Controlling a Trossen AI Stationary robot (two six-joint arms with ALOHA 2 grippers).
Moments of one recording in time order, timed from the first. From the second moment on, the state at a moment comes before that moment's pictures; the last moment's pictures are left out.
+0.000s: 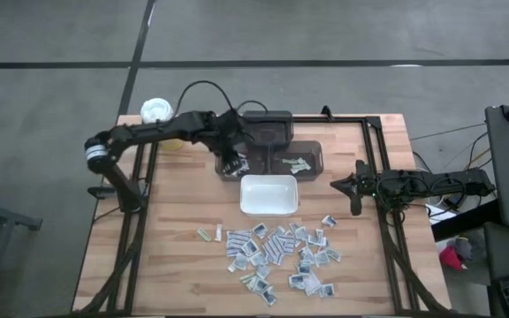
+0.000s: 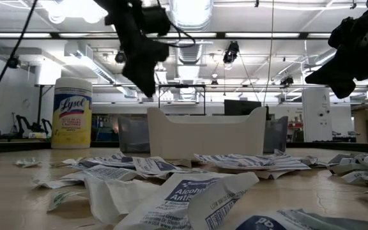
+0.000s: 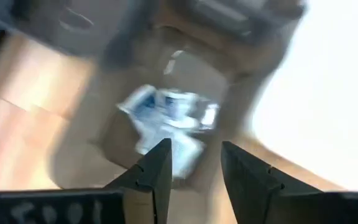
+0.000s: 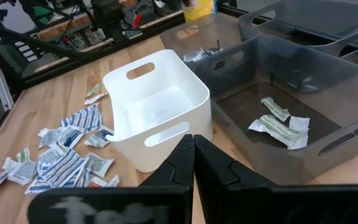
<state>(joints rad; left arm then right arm) 0.38 1.61 1.39 -0.89 0.07 -0.11 0.13 0.17 0.17 -0.34 0.32 0.45</state>
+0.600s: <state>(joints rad) -0.07 1.52 1.38 -0.90 0.07 -0.66 0.13 0.17 0.17 -0.34 0.32 0.45</state>
